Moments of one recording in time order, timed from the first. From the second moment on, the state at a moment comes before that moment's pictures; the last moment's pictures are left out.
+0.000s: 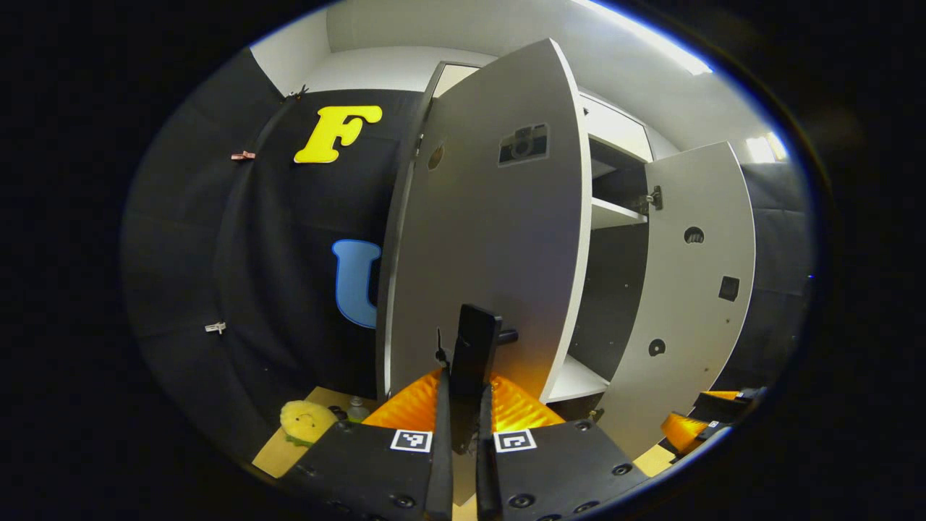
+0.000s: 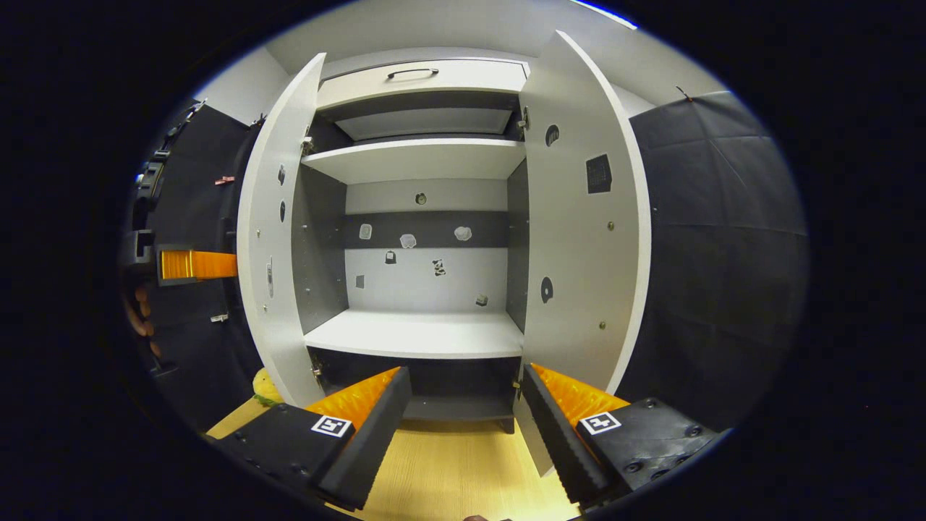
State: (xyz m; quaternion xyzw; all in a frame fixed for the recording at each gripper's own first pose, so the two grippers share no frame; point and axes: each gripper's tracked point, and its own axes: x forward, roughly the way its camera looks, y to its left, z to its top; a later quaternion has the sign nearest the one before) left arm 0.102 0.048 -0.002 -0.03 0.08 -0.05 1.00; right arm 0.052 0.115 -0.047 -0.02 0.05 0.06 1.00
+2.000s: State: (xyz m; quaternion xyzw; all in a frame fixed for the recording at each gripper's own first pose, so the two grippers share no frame) left arm -0.021 0.029 -0.009 -0.01 0.03 -0.02 1.00; right arm -0.001 0.086 -0.005 0.02 0.00 0.03 1.00
